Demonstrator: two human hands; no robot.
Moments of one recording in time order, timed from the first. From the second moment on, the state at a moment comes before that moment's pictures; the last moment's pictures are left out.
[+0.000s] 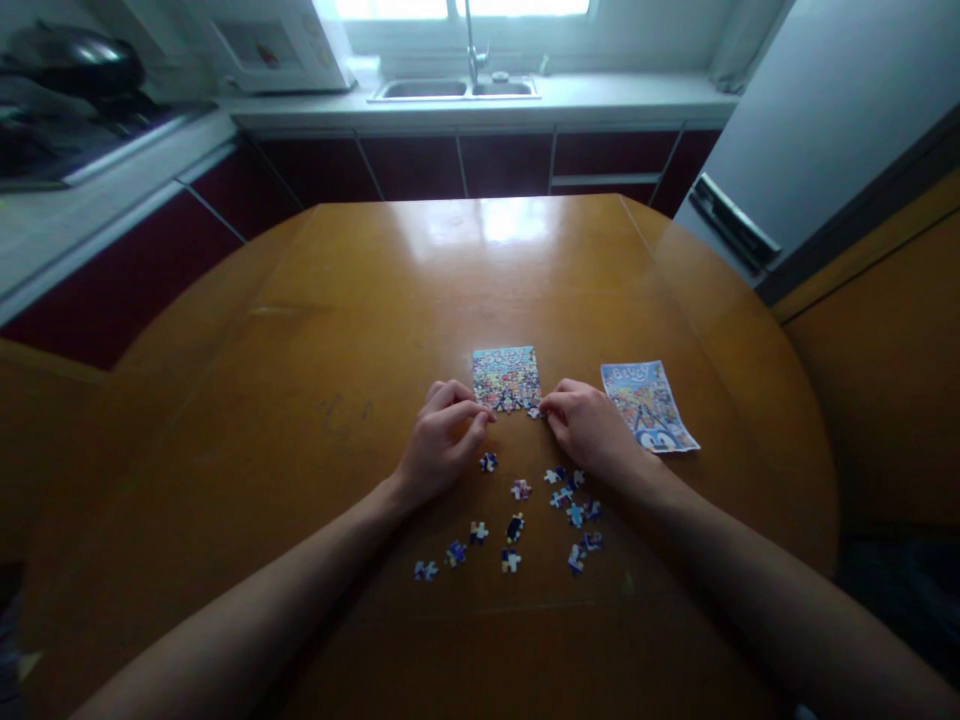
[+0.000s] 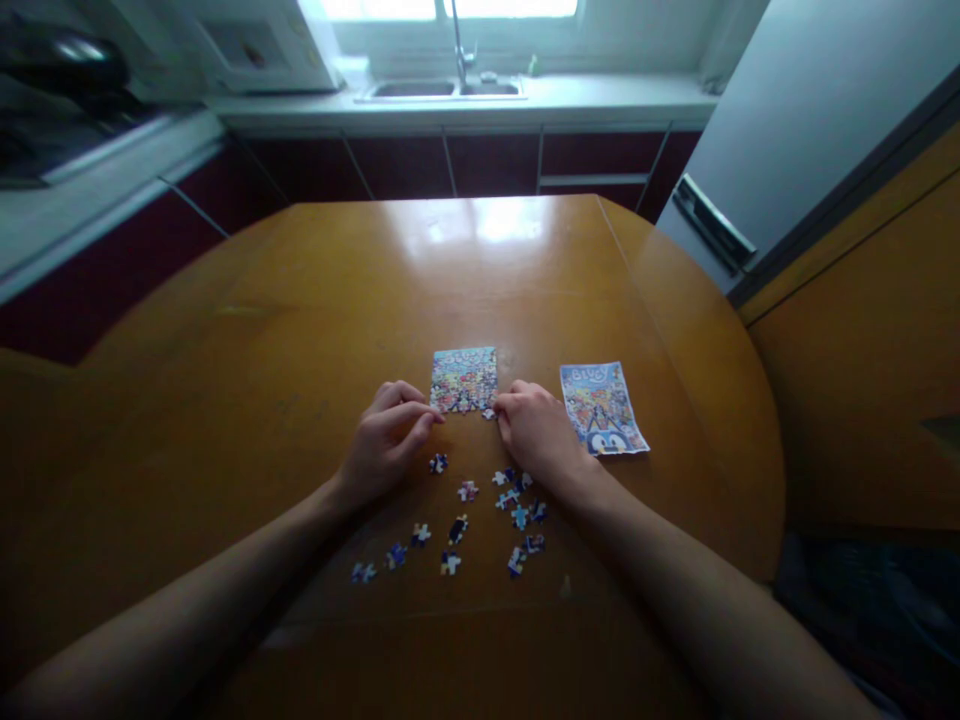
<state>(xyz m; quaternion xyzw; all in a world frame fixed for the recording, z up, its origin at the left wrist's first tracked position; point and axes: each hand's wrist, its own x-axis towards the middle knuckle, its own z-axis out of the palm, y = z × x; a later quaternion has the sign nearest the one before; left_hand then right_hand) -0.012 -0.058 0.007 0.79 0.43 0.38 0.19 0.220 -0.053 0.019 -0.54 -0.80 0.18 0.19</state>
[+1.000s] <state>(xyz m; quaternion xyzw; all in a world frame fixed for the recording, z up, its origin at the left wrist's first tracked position) -0.012 -0.058 0.007 0.79 0.44 0.38 0.19 0.217 -0.058 0.022 -0.54 -0.81 0.16 0.16</state>
